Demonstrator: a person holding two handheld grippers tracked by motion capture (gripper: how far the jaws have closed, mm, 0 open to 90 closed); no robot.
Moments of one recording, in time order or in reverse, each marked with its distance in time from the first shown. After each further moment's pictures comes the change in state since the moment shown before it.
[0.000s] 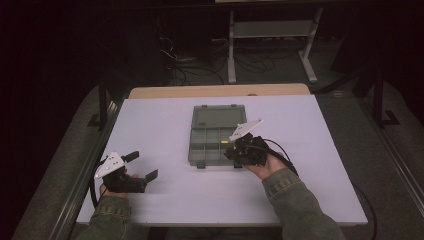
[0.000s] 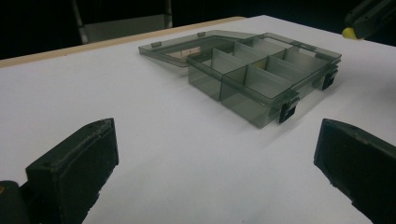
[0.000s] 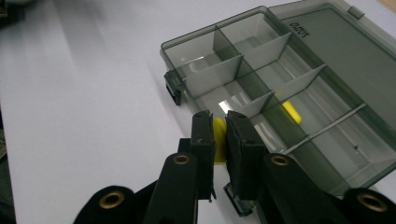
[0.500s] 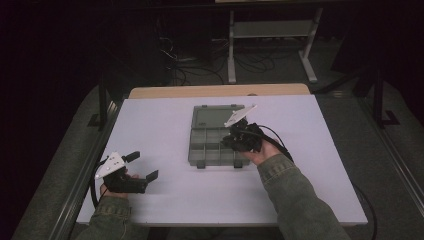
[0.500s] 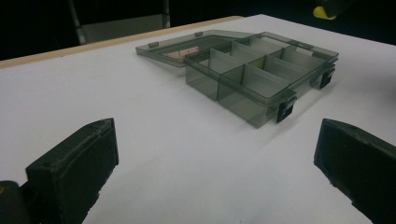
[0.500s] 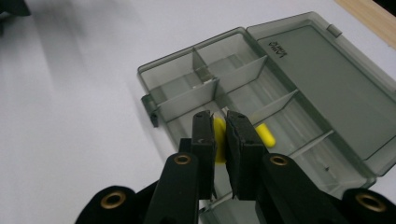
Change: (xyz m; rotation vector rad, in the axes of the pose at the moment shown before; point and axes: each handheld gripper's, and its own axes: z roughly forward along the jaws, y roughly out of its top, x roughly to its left) left arm -0.001 0.000 0.001 -0.002 -0.009 0.003; right arm -0.021 0.029 0.005 0.012 -0.026 -0.009
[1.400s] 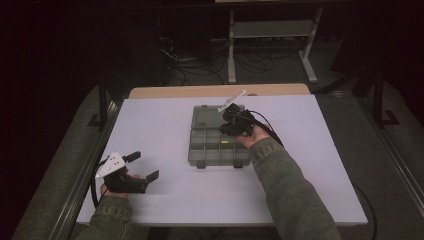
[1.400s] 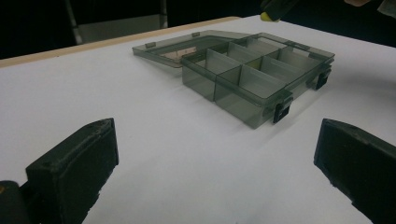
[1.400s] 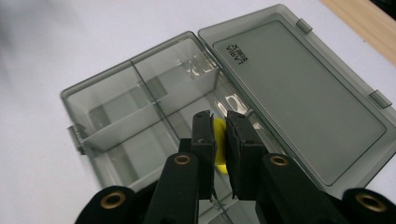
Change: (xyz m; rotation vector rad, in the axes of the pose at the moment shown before) left arm 0.000 0.000 0.001 0.000 -0.011 -0.005; right arm -0.040 0.023 0.038 0.075 -0.043 0.042
